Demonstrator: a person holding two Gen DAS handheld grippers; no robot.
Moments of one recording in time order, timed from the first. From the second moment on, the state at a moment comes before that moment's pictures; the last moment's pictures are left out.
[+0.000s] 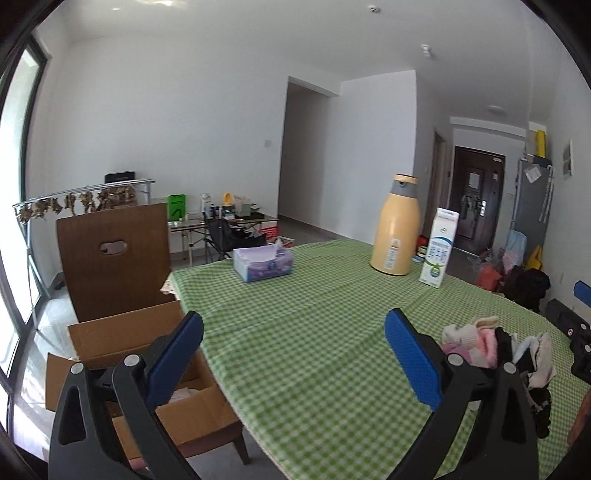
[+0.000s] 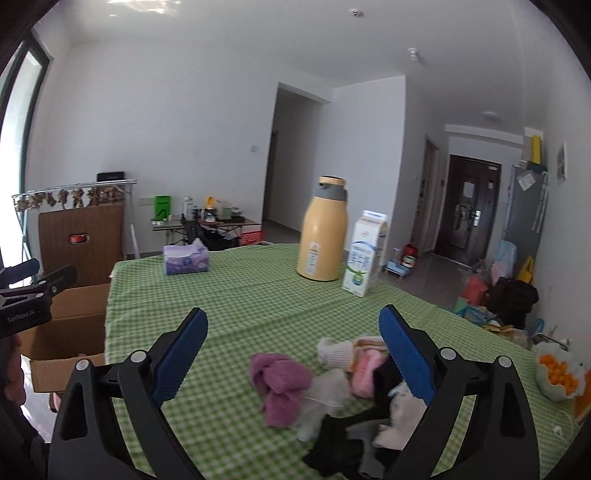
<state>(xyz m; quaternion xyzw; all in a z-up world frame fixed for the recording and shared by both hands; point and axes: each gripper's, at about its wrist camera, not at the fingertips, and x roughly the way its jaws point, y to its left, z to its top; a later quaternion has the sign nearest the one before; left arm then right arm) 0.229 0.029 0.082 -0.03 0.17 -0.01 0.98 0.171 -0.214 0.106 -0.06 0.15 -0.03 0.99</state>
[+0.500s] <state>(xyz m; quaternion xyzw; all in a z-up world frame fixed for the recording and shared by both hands) 0.252 -0.071 0.049 0.00 0.21 -0.12 0.97 0.131 -0.331 0.082 0.00 0.23 -0.21 0.95</state>
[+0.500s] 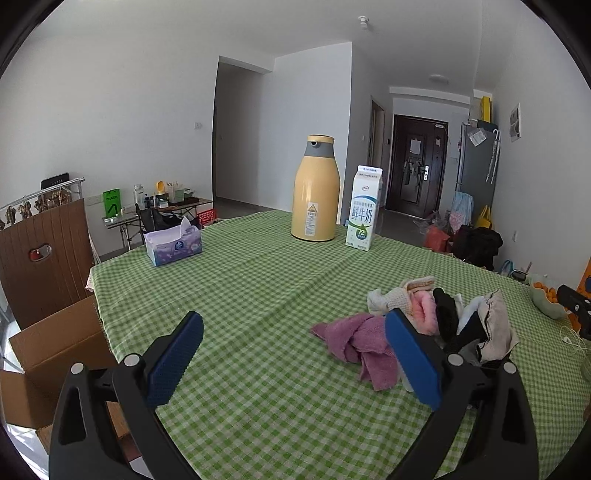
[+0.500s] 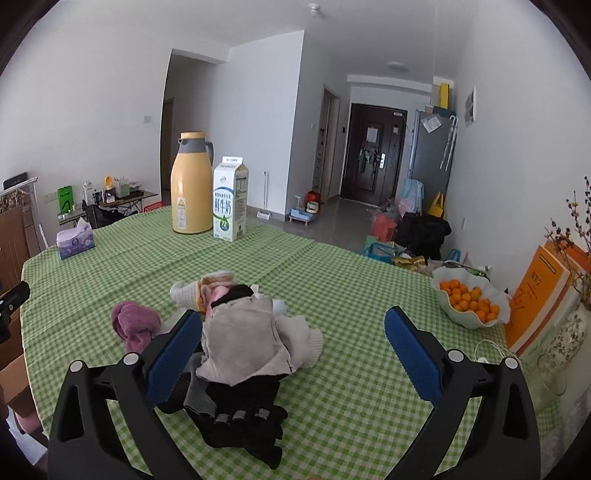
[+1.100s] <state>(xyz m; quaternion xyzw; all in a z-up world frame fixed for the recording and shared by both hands) 0.267 -0.096 0.020 0.03 0.25 -0.13 0.96 0.188 -0.339 0.024 0.05 0.28 -0.13 0.95</state>
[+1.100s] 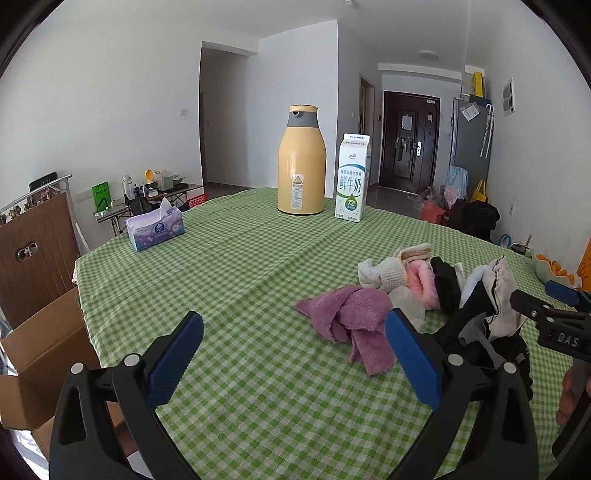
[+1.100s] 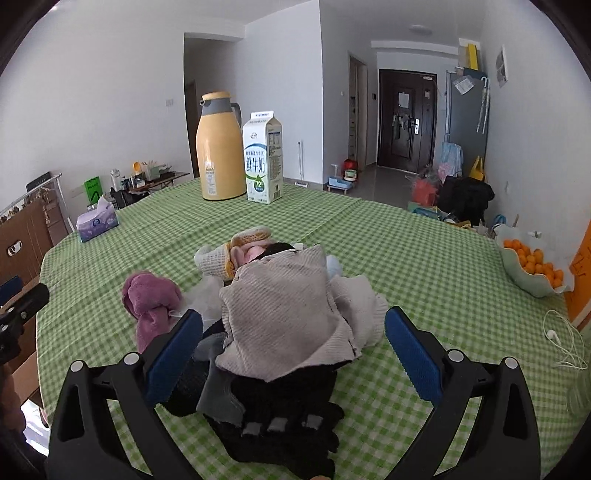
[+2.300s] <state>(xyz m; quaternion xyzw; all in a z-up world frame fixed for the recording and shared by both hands) 0.310 -0.309 -0.037 0.13 0.39 -0.37 0.83 0.142 -0.440 0.018 0.15 0.26 -0.13 0.95</state>
